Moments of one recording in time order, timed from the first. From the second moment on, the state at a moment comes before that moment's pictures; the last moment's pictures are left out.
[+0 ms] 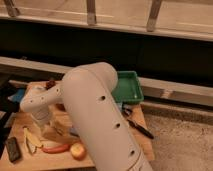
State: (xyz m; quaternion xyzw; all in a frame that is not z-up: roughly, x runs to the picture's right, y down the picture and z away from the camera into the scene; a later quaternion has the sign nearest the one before) arm -0.320 0.204 0.830 -0.34 0.08 0.32 0.88
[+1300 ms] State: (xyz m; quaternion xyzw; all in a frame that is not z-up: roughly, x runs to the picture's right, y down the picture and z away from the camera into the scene) arm -0.314 0.162 0.802 -0.36 0.01 0.35 0.87
